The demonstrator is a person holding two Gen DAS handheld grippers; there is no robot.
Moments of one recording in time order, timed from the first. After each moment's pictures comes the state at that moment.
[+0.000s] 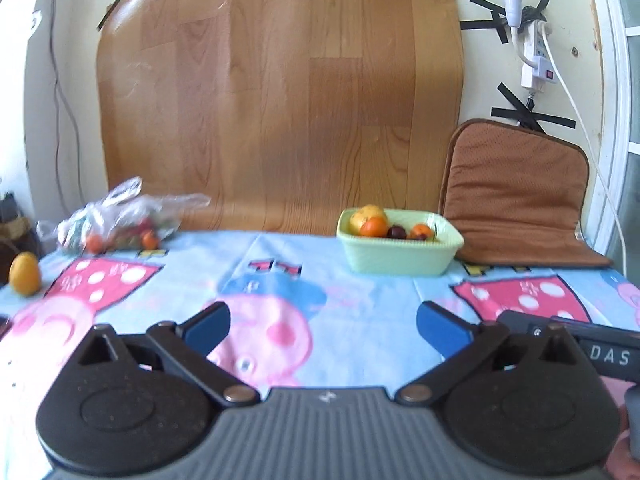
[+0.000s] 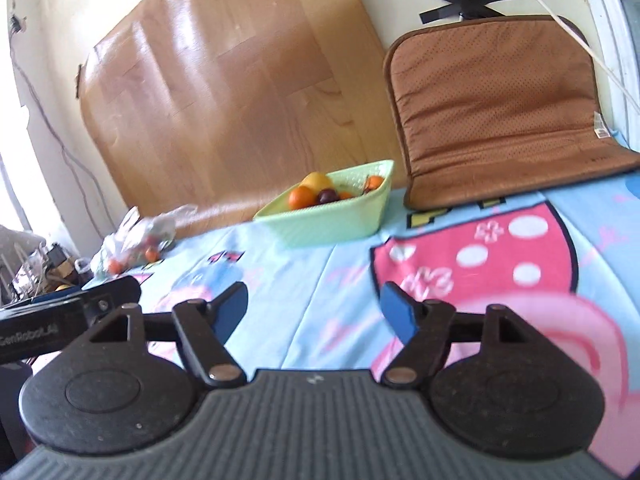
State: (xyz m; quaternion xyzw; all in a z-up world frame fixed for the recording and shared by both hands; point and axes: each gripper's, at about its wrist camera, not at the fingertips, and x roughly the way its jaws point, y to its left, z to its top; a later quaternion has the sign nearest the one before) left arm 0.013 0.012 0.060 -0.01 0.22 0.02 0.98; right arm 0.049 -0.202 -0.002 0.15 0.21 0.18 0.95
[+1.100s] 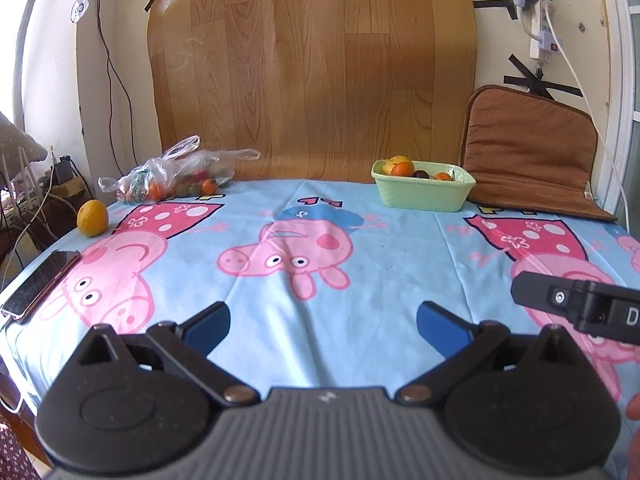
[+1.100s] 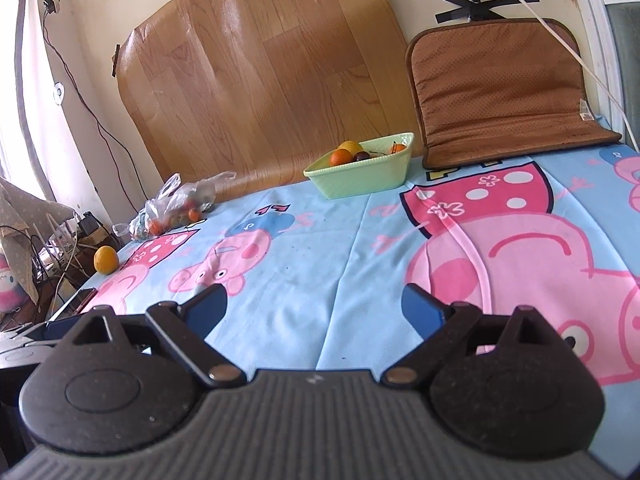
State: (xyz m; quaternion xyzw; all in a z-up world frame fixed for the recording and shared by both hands) left arm -0.080 0.013 0.049 0.00 0.26 0.07 0.96; right arm -0.038 -0.184 0.004 0.14 0.23 0.19 0.94
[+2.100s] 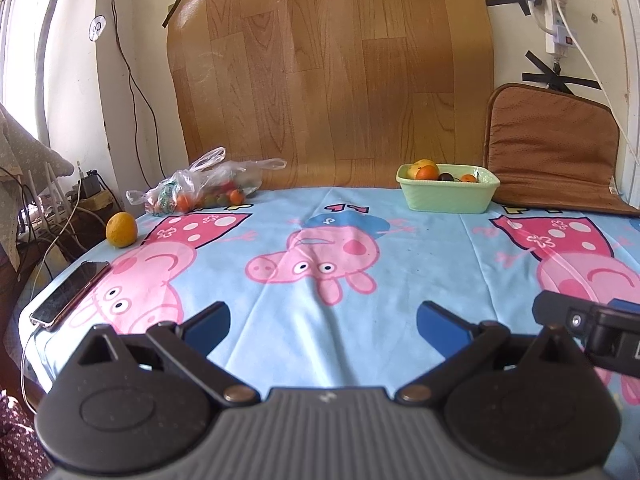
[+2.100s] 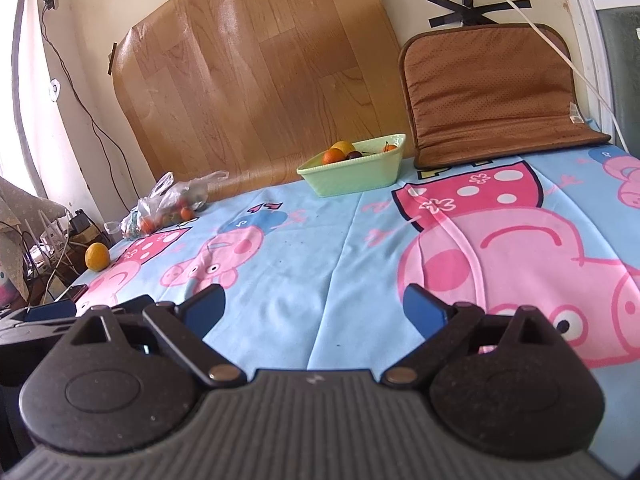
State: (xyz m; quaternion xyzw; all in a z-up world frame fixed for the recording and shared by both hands) left arm -0.083 0.007 0.051 0.03 0.25 0.11 0.96; right arm -0.050 -0.179 -0.003 0.14 0.22 0.16 0.95
